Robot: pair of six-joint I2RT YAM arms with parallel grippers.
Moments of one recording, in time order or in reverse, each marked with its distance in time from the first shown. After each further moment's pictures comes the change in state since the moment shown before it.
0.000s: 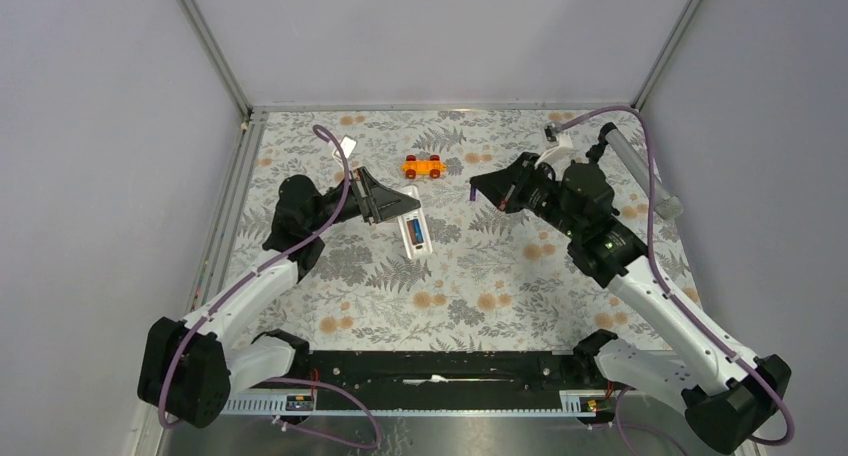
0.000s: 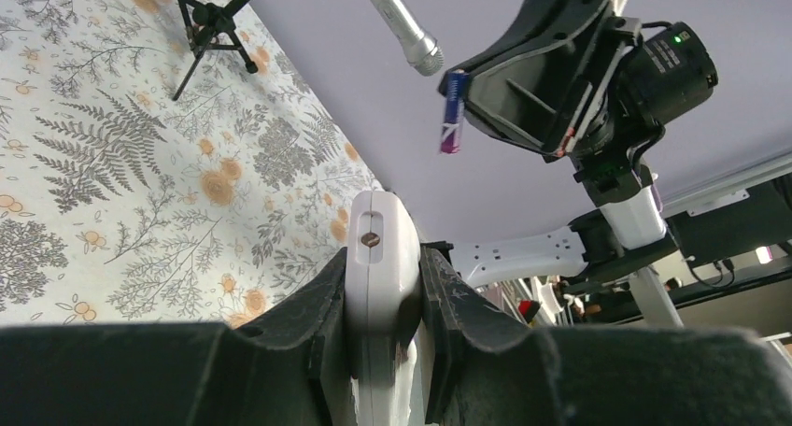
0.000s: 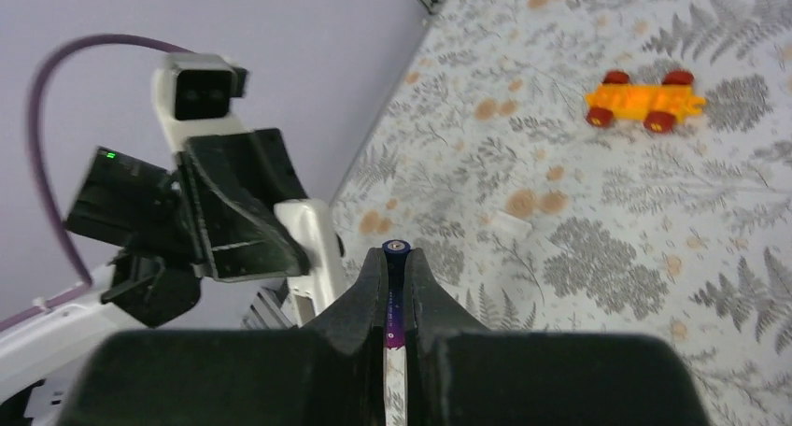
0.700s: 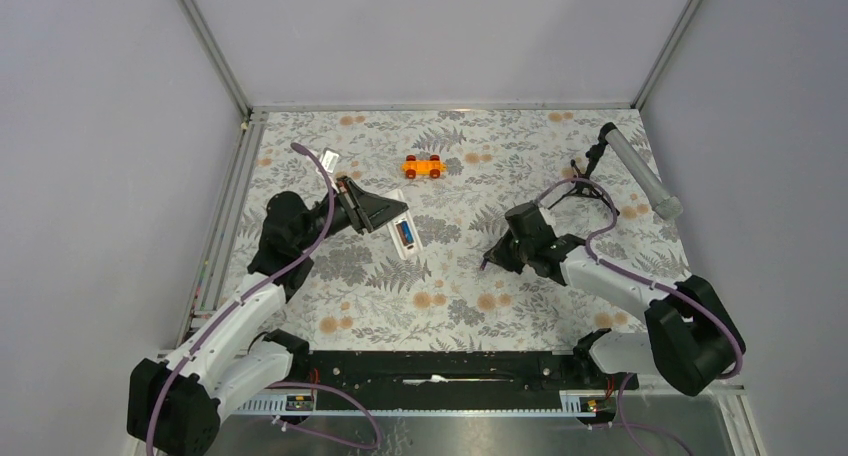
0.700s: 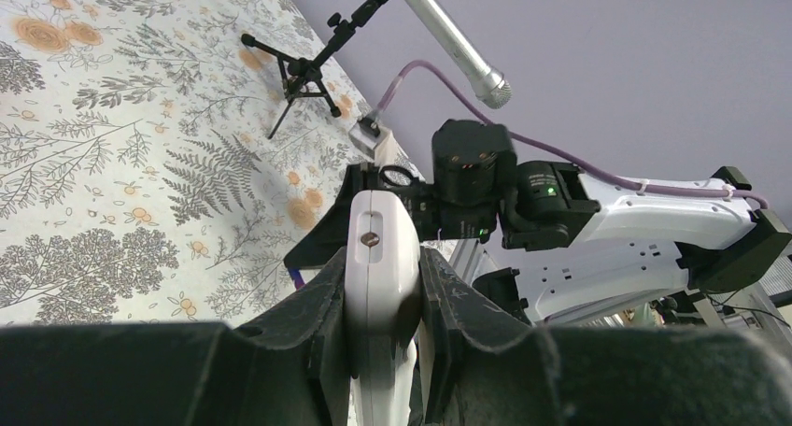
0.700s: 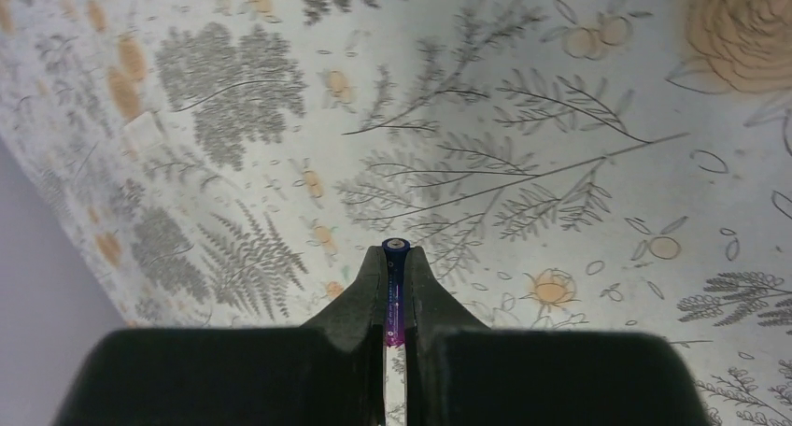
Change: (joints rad) left arm 0.003 -0.179 -0.069 -0.155 -0.182 0.156; right arm 0.006 0.288 -0.292 -0.167 0.225 0.414
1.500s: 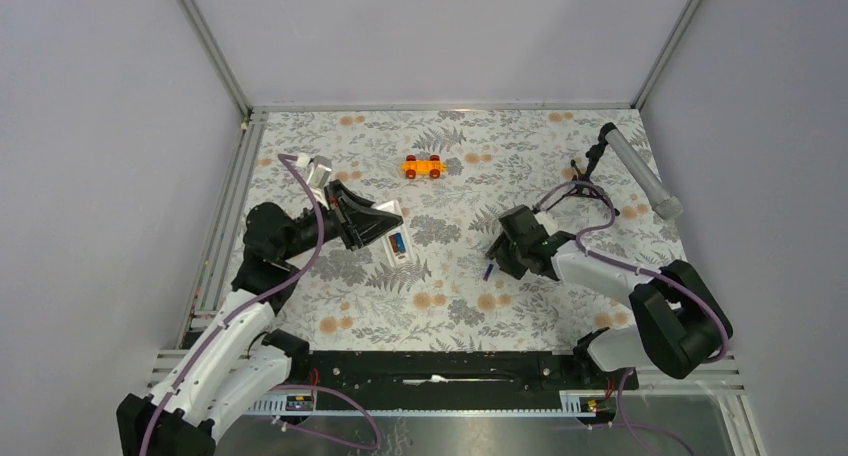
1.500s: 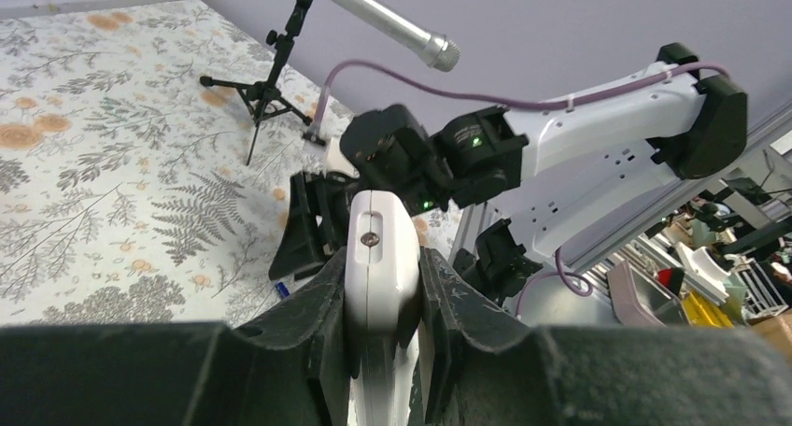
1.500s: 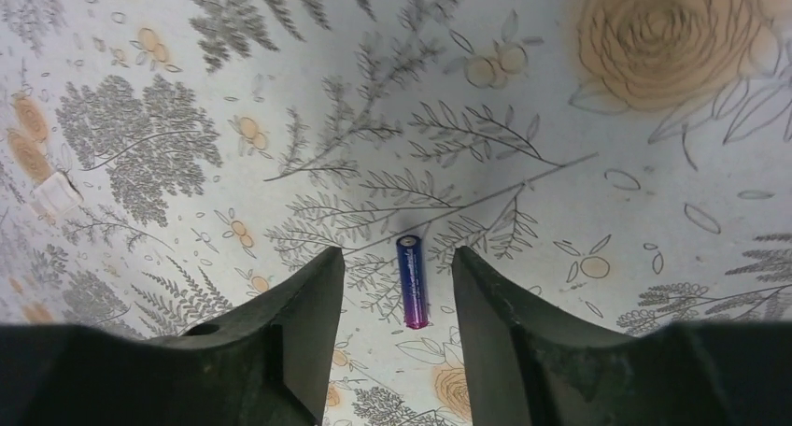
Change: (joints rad) left arm -0.004 -0.143 0.013 -0.022 0.134 0.166; right arm 0.010 0.108 -0.031 -0.023 0.096 0.091
